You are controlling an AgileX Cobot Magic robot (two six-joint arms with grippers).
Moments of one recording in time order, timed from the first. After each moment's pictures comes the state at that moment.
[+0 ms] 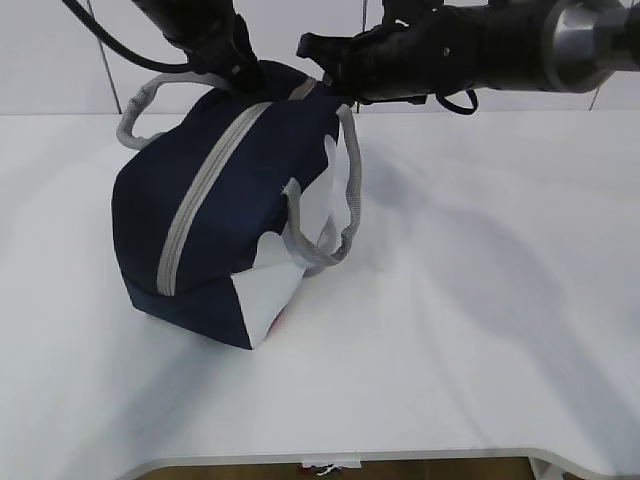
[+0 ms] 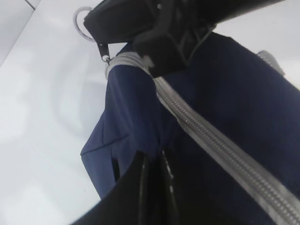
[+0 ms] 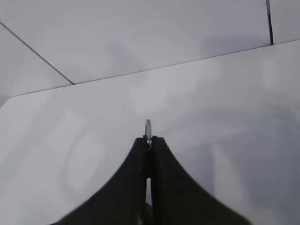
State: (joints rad) left arm -0.43 2.00 -1.98 -0.34 1.07 0.79; right arm 0.38 2.11 -1.67 0.10 0.12 0.40
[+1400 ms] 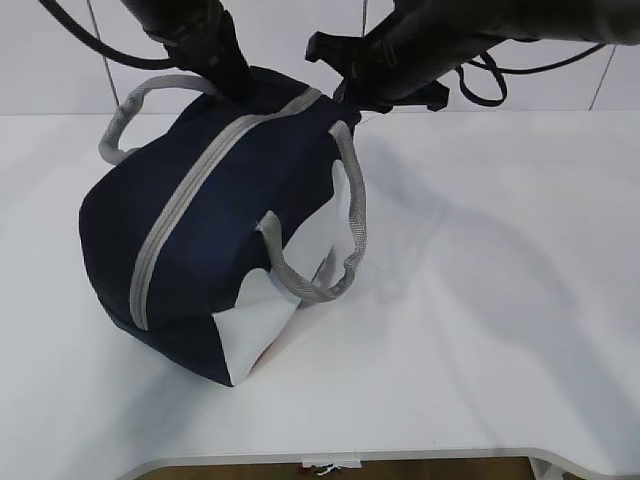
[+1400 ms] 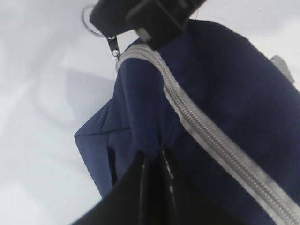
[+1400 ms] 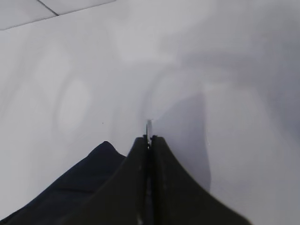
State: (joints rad) left arm -0.43 1.96 -1.98 -0.36 1.23 0.80; right arm 0.37 2.02 -1.70 0.27 0.50 0.25
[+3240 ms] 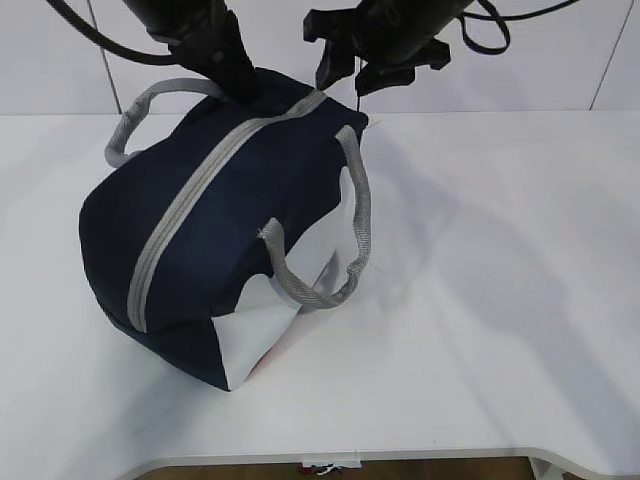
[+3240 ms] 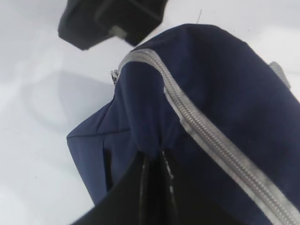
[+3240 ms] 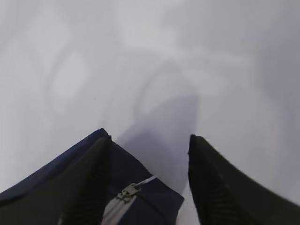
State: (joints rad) left arm -0.43 1.96 -1.98 -0.41 1.24 0.78; right arm 0.35 2.11 -2.01 0.26 0.85 0.09
